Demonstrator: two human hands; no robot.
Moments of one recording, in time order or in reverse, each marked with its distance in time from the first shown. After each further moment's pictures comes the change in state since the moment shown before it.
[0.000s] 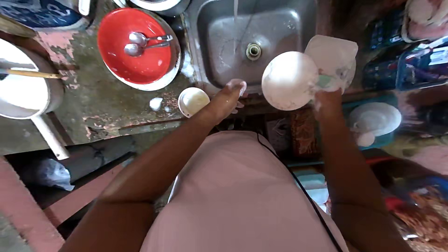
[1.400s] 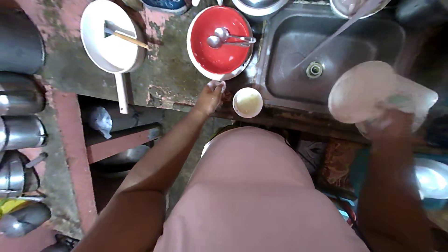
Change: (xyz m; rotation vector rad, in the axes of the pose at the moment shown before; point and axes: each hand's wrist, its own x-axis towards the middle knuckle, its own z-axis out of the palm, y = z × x) left_hand -0.064 -0.114 -0.181 -0.051 0.590 0.021; right_hand 0.016 -0.037 0.032 -0.017 -0.015 0.203
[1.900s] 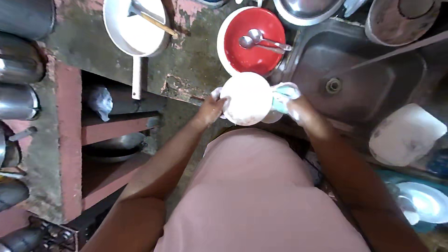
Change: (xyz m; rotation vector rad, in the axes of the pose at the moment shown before) left_hand -0.029 -0.058 -0.061 -0.284 -0.029 0.049; right_hand -0.112 -0.036 0.274 -0.337 -0.865 -0.141
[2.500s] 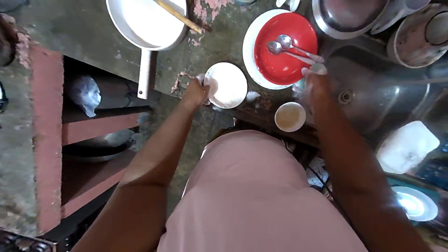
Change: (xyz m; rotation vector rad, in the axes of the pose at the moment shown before) left_hand 0.074 -0.030 -0.147 0.281 0.165 -0.248; right_hand 0.109 -0.033 0.036 0.184 0.396 -0.018
